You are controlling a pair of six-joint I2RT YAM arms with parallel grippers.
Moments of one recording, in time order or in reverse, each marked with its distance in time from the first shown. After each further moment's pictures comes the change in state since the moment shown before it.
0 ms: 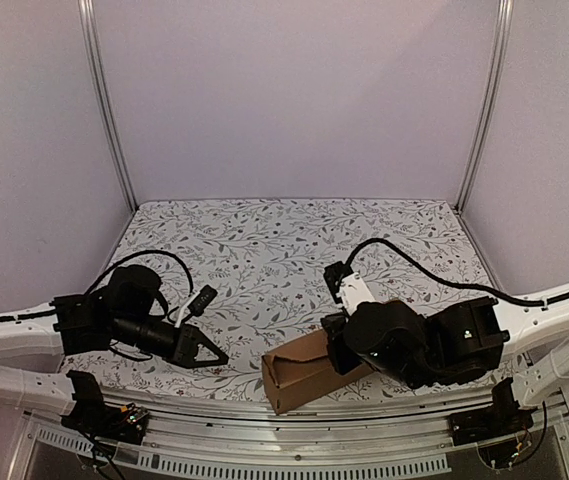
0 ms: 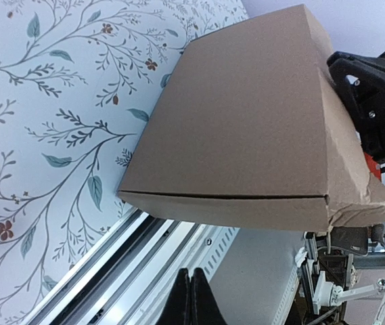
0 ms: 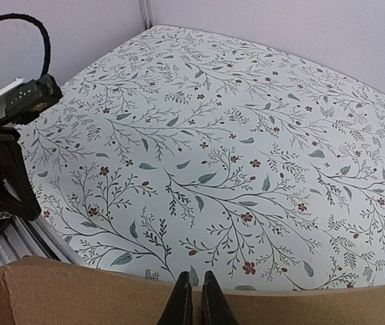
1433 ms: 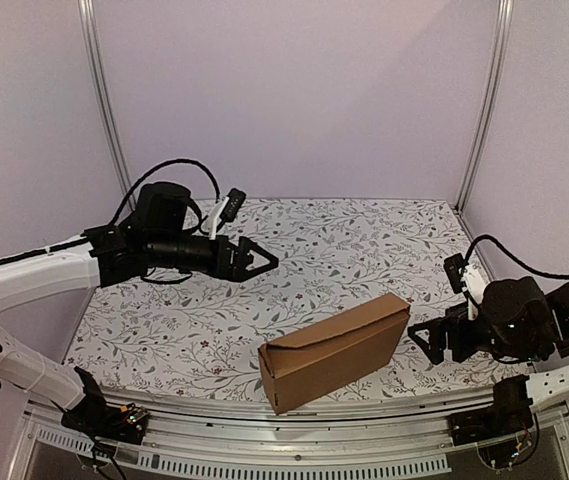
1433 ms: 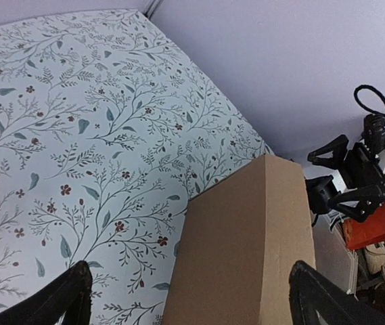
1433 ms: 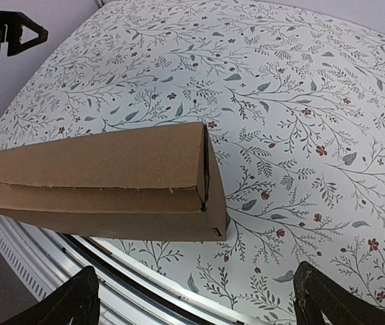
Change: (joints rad) left arm 0.131 0.364 0.458 0.096 -0.141 0.257; right arm -0.118 -0.651 -0.156 -0.579 -0.148 0.141
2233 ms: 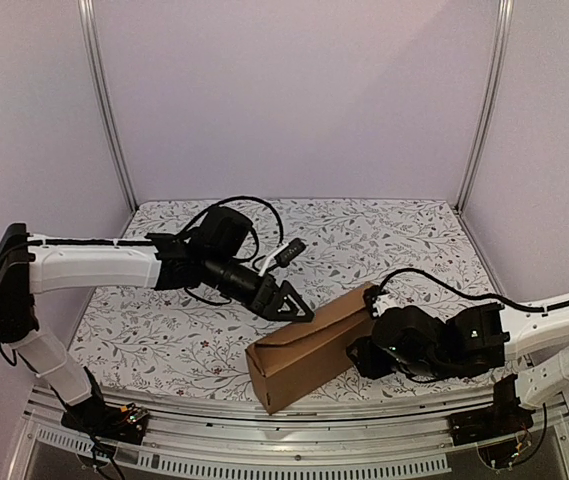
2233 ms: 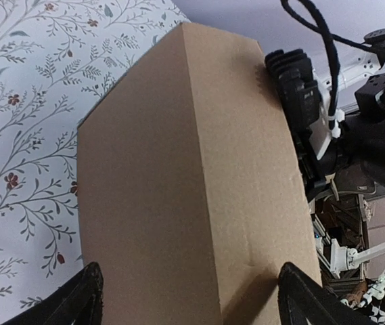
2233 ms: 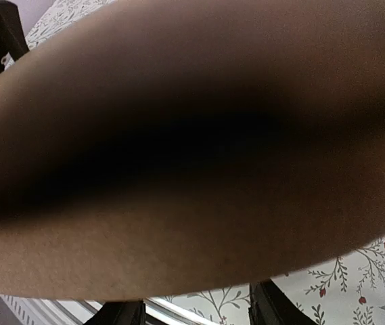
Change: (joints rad) left arm -0.107 0.343 0.129 -0.002 0.360 0.051; right arm -0.039 0.503 -0.116 0.495 -0.141 0.128
